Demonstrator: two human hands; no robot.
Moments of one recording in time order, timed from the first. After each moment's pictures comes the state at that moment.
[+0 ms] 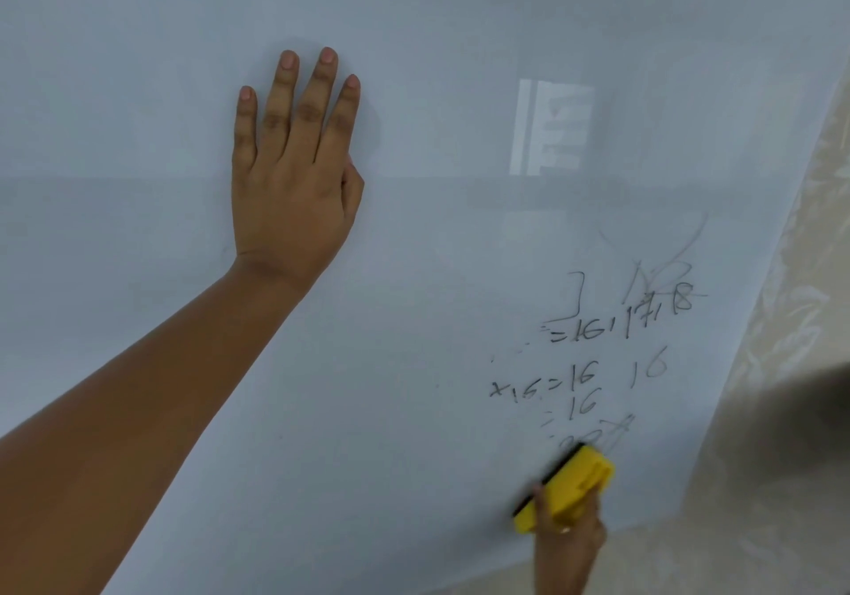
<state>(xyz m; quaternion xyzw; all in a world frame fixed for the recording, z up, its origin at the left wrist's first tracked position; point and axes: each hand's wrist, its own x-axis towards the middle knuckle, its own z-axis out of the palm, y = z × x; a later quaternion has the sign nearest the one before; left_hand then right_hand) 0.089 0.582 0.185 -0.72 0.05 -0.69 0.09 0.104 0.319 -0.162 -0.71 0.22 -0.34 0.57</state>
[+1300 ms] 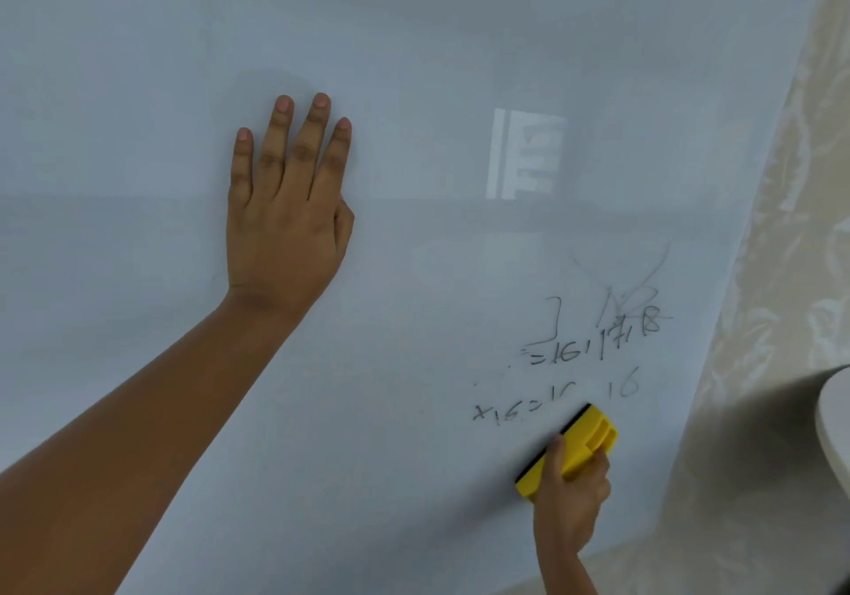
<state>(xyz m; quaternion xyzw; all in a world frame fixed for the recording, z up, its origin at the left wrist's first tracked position) 0.089 0.581 0.182 -0.72 0.05 -0.68 0.08 0.118 0.323 -0.080 -0.67 0.29 -0.34 0.60</state>
